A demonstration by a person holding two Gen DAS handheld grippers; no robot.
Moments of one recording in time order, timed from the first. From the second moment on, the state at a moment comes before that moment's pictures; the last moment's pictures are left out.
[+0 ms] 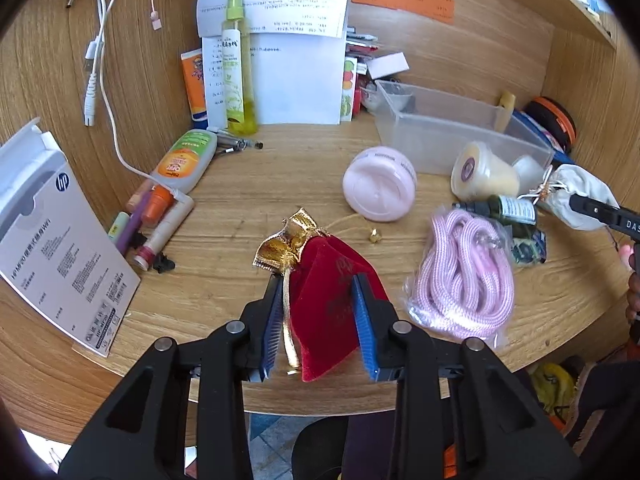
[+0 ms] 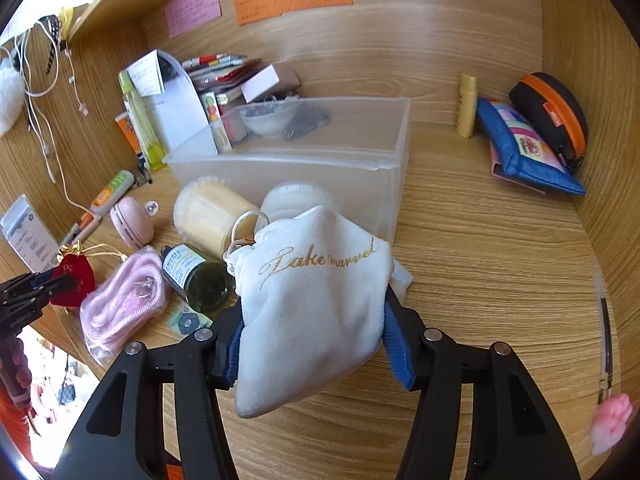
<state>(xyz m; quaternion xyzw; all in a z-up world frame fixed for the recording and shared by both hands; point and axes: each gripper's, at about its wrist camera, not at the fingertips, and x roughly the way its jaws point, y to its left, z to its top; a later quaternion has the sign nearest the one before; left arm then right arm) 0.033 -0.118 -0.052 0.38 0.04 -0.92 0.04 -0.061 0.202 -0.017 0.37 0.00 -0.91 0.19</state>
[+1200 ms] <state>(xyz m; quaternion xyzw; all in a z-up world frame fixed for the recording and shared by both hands) -0.034 -0.093 -0.062 0.43 0.06 -0.90 -0.02 -0.071 0.216 0.026 0.33 -0.01 -0.92 0.22</state>
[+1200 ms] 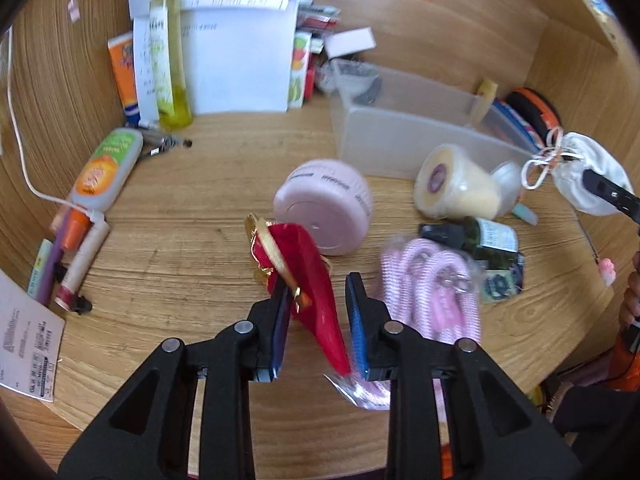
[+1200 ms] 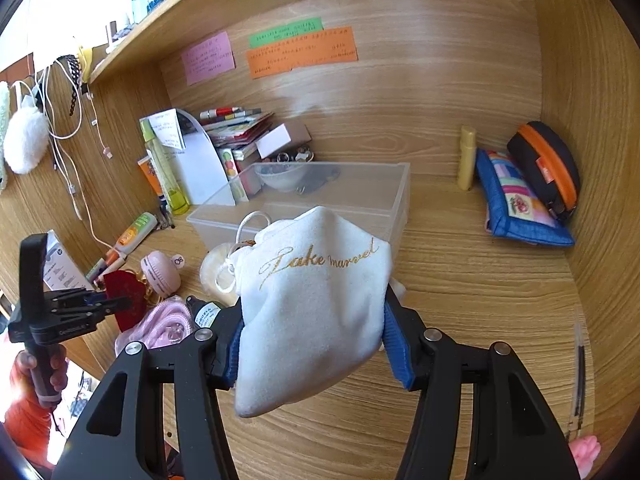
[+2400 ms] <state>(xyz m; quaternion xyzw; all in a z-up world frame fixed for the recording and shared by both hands) -0.115 -0.045 0.038 0.32 0.05 -0.94 -0.09 -0.139 0.223 0.039 0.34 0.05 -0.91 0.21</state>
